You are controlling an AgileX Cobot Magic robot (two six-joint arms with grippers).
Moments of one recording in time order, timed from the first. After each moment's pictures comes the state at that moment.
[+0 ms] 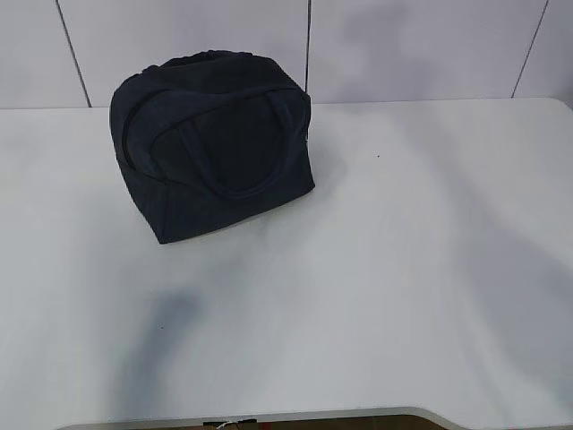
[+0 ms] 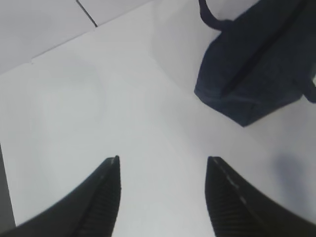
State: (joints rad) left arm -0.19 1.37 -1.68 0.07 1.25 0.19; right arm 0.05 1.59 -2.00 0.32 1.26 -0.36
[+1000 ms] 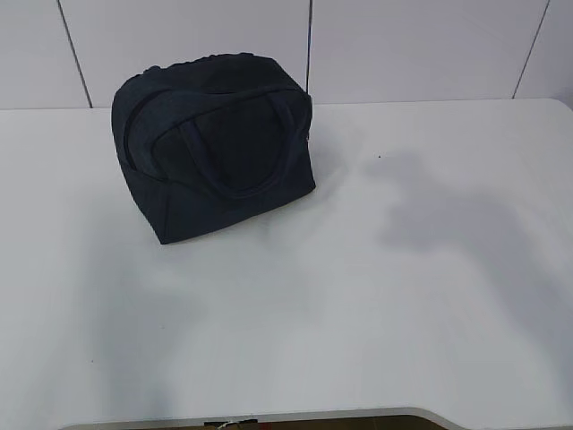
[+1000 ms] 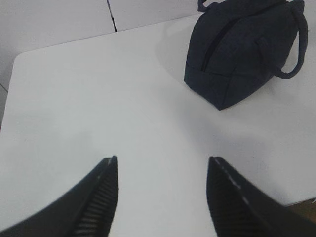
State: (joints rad) left arm -0.19 0.54 -1.04 0.06 1.13 0.01; right arm 0.05 0.90 -1.20 0.32 1.25 -0.45
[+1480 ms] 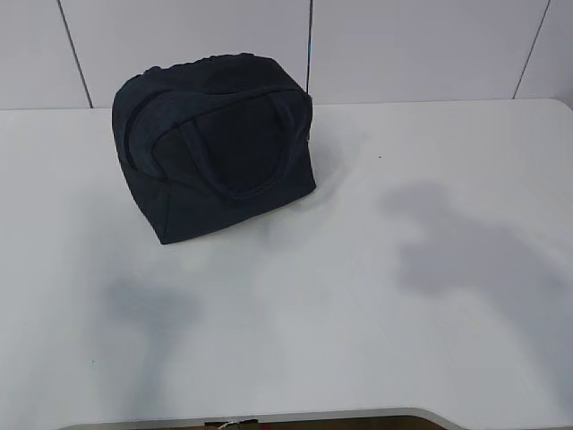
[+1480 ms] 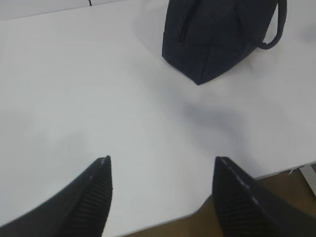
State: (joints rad) left arm -0.19 0.38 -0.85 -0.02 1.13 0.00; right arm 0.05 0.71 -1.04 0.31 1.22 -0.42
